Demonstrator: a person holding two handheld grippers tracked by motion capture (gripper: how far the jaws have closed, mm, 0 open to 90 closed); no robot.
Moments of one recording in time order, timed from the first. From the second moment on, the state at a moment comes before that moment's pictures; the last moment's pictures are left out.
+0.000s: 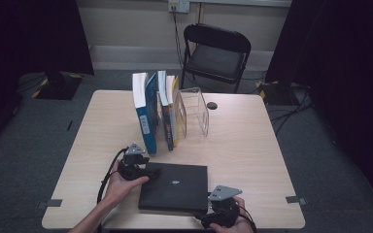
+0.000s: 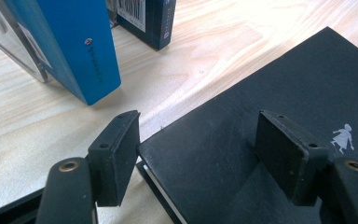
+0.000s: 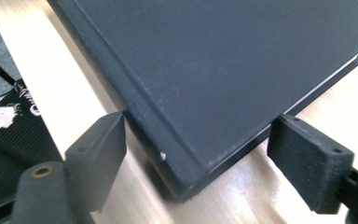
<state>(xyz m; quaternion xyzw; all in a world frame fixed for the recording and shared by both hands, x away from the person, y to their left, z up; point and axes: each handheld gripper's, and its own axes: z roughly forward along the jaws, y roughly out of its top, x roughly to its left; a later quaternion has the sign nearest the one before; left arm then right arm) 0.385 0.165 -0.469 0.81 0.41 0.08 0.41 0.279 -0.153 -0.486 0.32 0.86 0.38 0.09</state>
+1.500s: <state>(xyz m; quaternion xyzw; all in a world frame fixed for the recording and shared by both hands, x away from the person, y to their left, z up) 0.357 0.149 -0.462 0.82 0.36 -0.06 0.43 0.320 -0.189 -0.482 0.43 0.82 0.34 0.16</state>
